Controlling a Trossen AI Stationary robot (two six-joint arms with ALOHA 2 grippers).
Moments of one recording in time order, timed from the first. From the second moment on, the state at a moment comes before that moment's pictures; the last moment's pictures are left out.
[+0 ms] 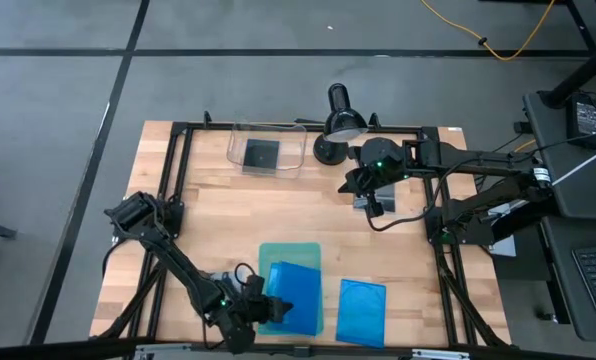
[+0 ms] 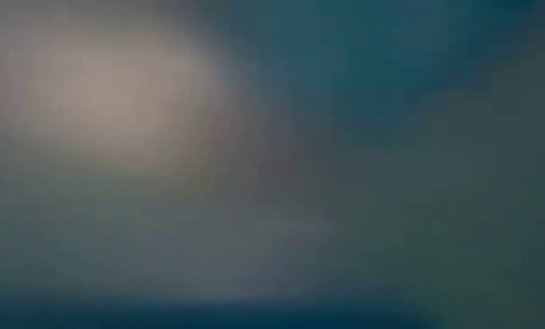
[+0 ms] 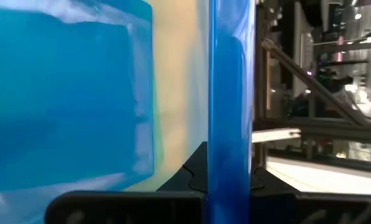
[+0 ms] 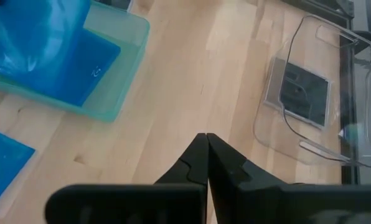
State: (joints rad) left arm -0.79 1.93 1.23 -0.05 -0.81 -2.07; right arm -0.09 1.30 1.27 -0.76 -0.11 -0.43
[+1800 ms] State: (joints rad) left arm -0.71 1.52 1.23 -0.80 -0.60 -2.04; right arm -0.10 1.30 1.22 -0.76 -0.16 -0.41
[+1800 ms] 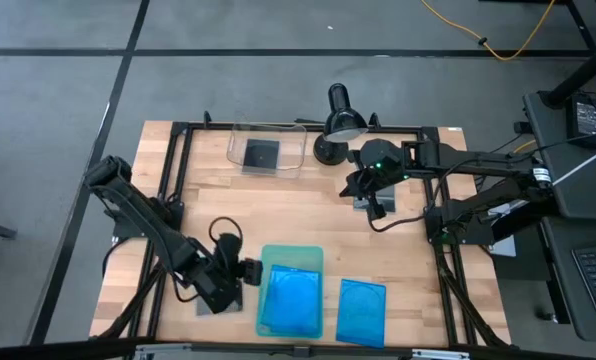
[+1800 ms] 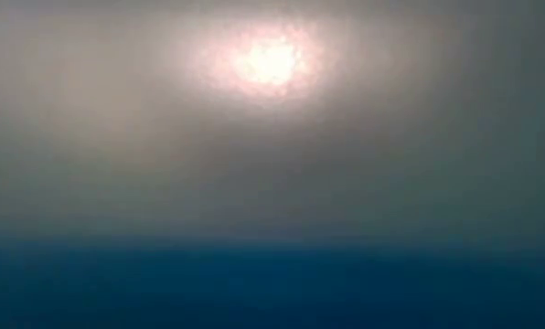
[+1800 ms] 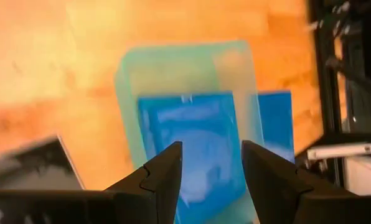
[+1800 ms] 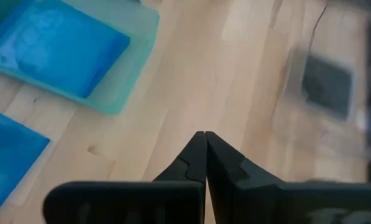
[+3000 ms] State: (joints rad) left arm -0.34 1.31 1.23 -1.44 -0.93 -1.40; right arm -0.49 1.31 0.71 -0.56 0.07 0.15
